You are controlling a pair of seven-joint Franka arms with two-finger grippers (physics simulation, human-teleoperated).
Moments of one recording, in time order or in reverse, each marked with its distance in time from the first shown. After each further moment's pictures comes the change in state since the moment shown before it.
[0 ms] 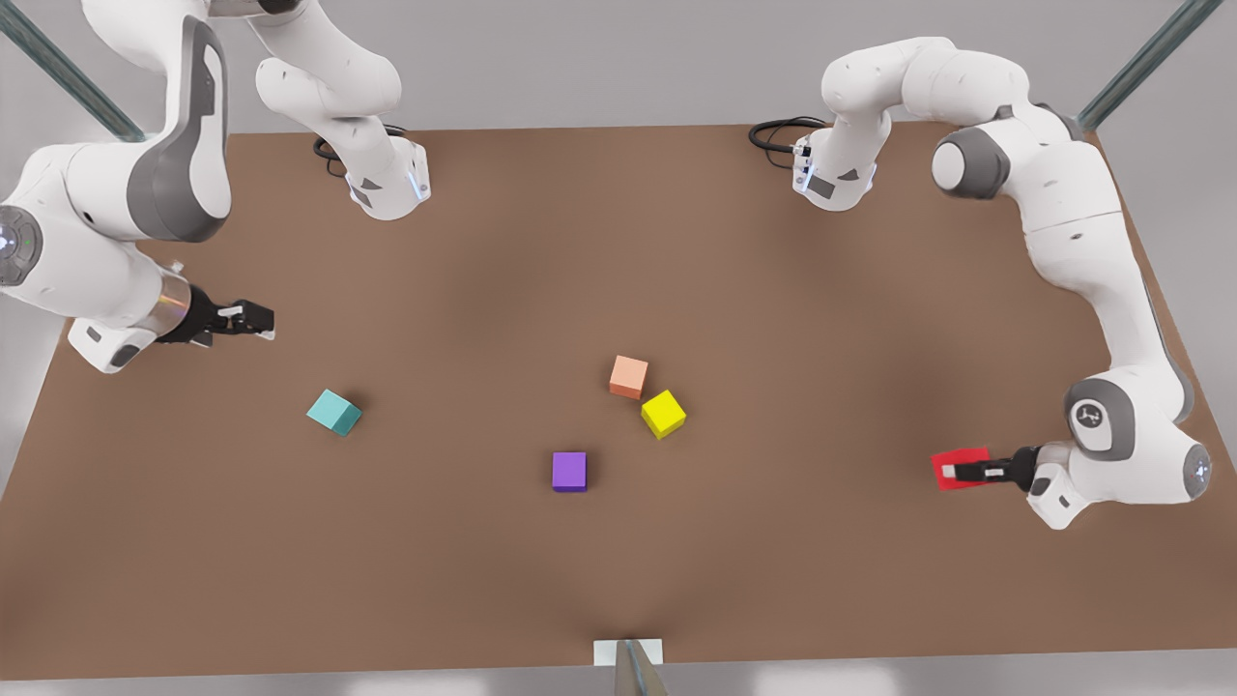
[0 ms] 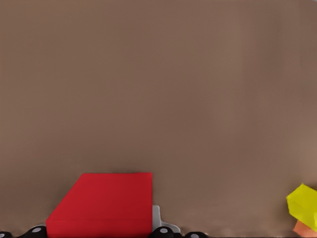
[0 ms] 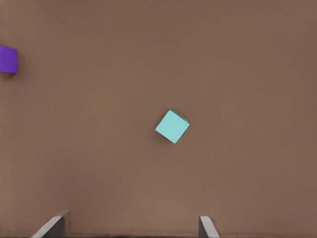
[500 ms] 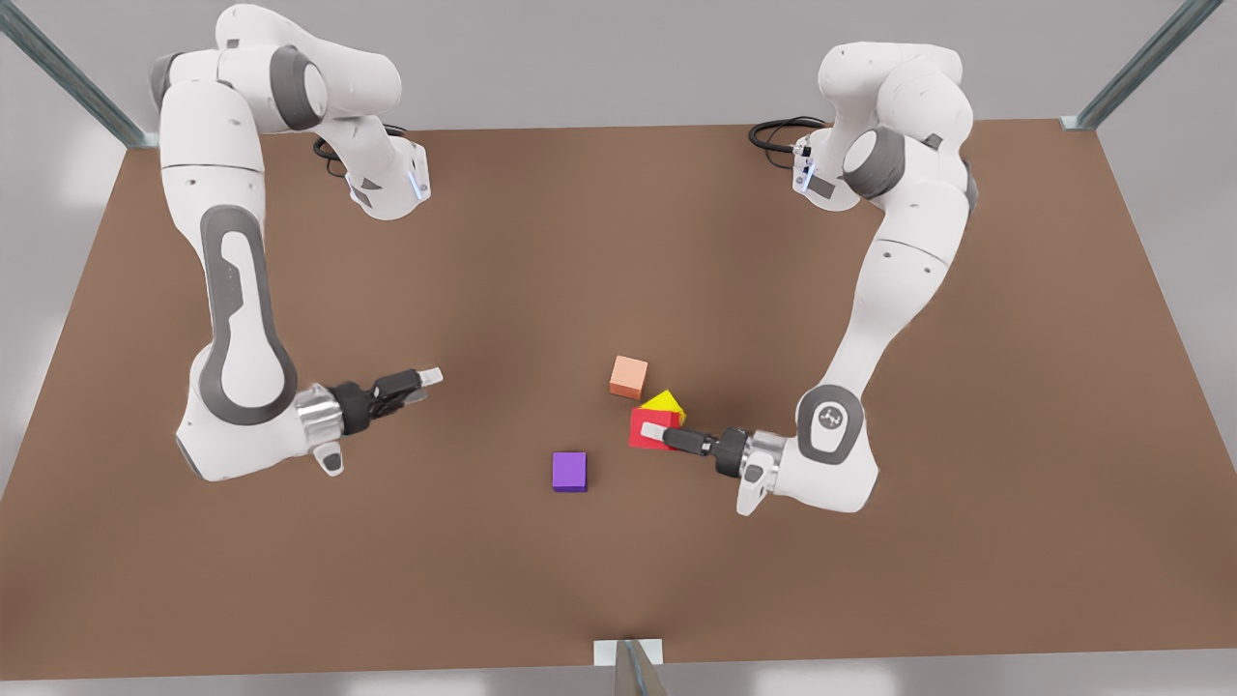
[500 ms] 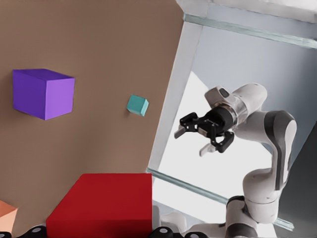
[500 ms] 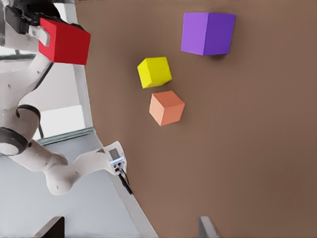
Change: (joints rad) left arm -0.352 0.151 -0.302 0.004 -0.695 0.248 -0.111; right arm 0.052 0.487 0.000 0.108 0.877 -0.087 -0.350
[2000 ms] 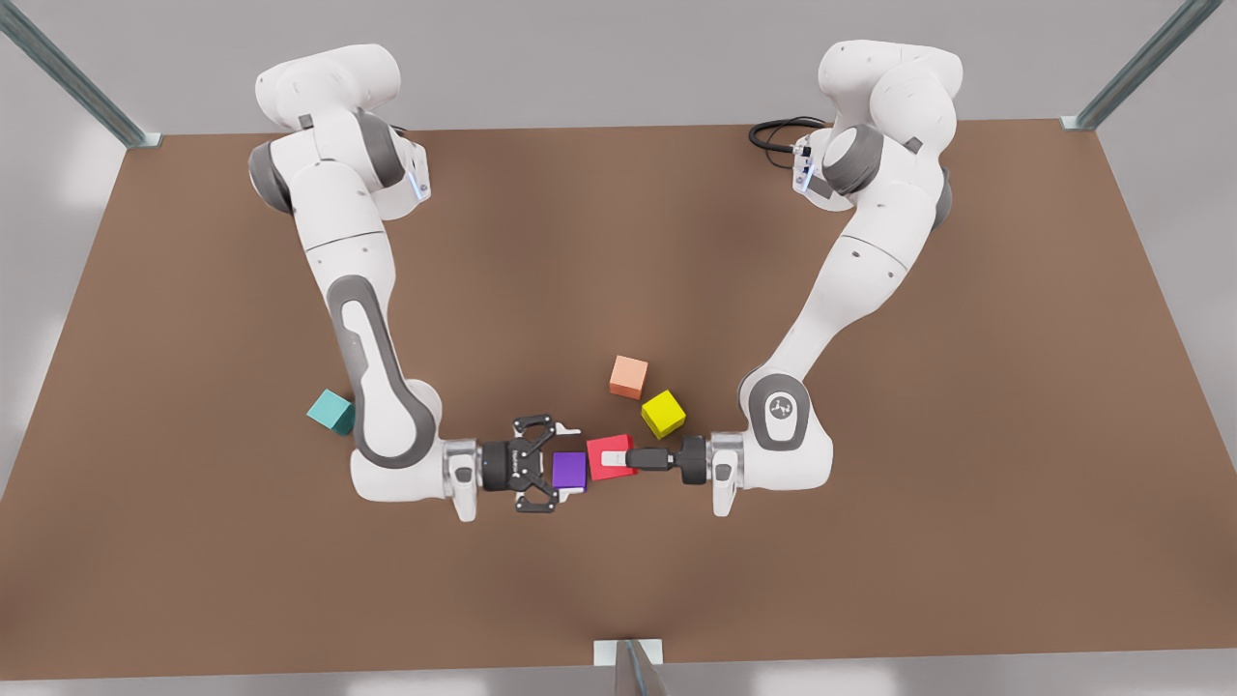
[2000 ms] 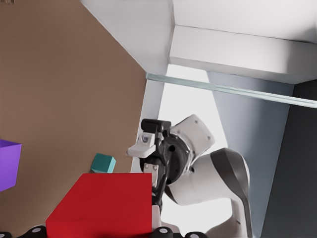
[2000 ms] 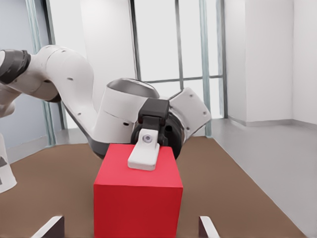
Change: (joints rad) left arm -0.083 0.029 -0.035 -0.002 -0.184 0.316 0.186; right arm 0.282 0.337 -0.004 0.295 0.661 0.436 -1.546
